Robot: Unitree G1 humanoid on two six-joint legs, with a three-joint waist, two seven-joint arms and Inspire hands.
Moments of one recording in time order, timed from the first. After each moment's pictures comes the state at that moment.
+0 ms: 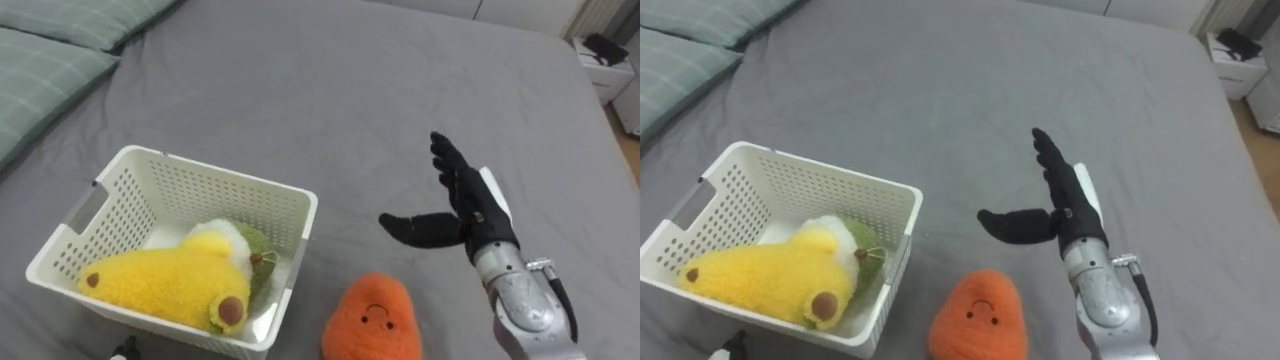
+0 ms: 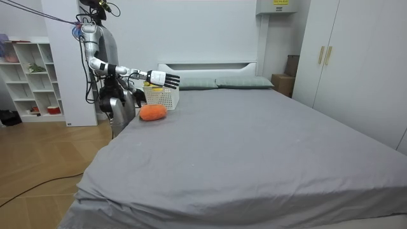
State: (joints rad) left arm 0.17 0.15 0.04 0.91 0.45 0.01 0.42; right arm 0.07 -0.28 0.13 0.19 0.07 0.00 -0.08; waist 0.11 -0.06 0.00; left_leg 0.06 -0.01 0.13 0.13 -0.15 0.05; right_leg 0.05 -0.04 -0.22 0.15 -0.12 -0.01
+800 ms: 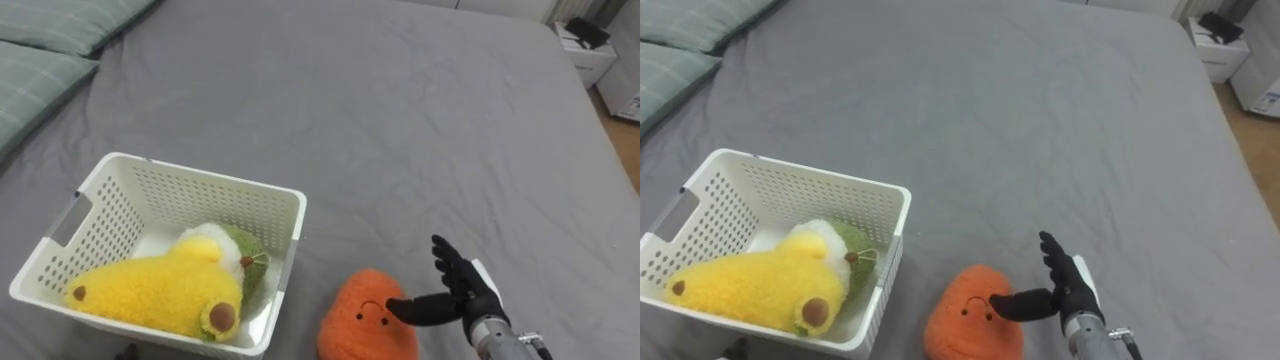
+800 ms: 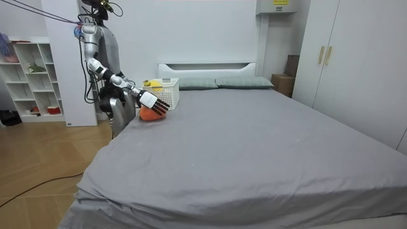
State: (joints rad) left arm 0.17 0.15 0.01 0.91 0.42 0.01 0.42; right arm 0.09 -0.24 0.18 0.53 0.06 0.00 -0.03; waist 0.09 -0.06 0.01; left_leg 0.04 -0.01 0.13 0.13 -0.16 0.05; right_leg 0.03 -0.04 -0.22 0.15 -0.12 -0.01
